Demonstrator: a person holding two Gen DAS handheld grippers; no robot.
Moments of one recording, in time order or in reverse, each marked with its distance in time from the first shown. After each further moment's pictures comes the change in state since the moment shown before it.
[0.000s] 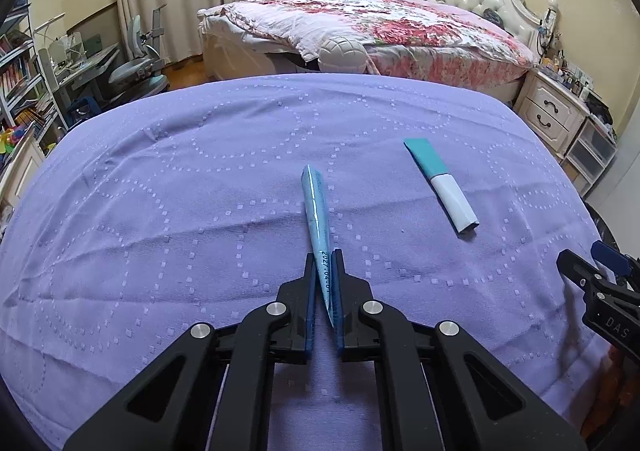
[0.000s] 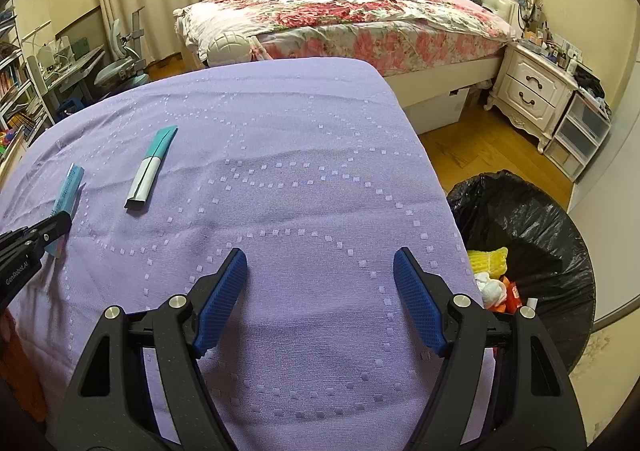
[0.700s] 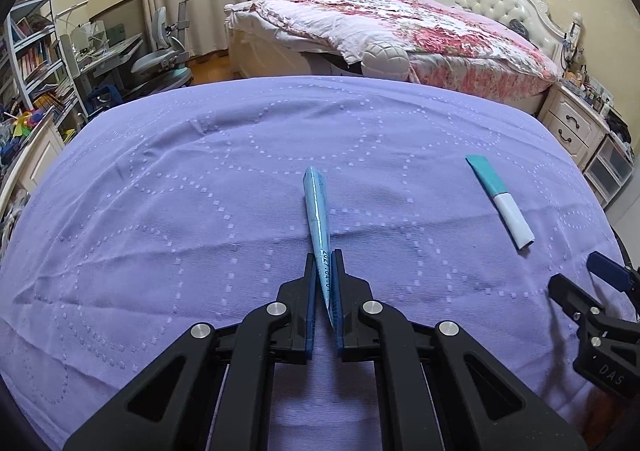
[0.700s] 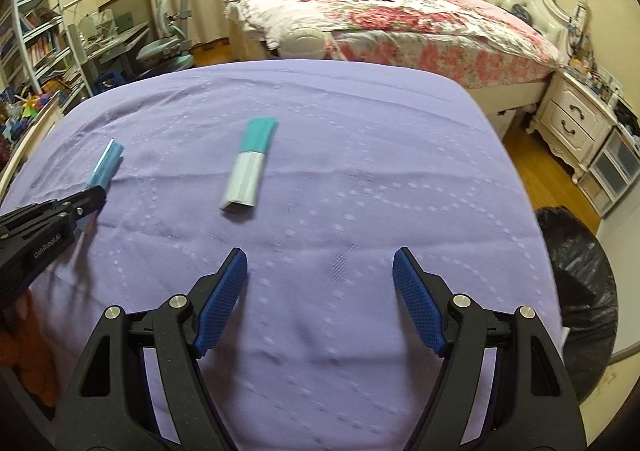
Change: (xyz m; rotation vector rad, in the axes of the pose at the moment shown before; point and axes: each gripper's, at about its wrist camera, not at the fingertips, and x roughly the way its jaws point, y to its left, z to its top) left arm 0.001 0.043 0.002 -0.062 -0.002 0.057; right arm 0.005 0.074 0.006 -0.139 0.011 0.119
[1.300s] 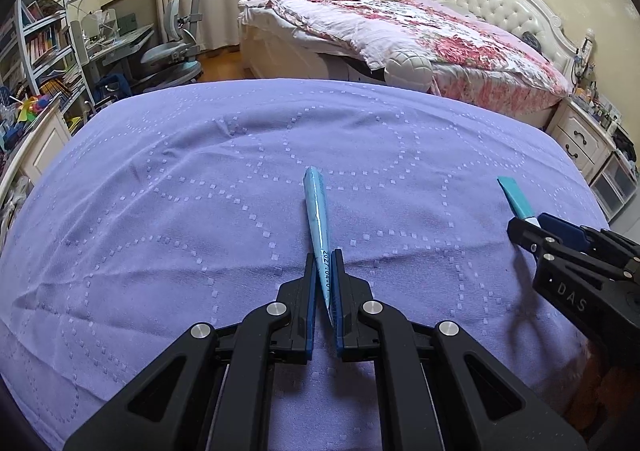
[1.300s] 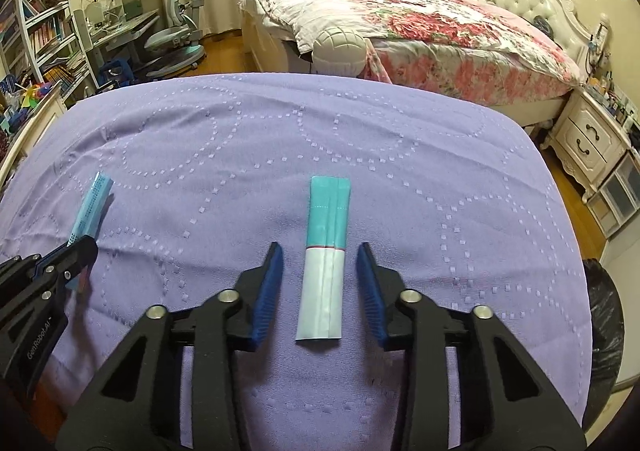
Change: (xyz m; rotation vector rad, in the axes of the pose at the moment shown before) left arm 0.004 0.025 0.009 -0.046 -0.003 0.002; right arm 0.038 0.048 0.047 -0.046 0.020 0.000
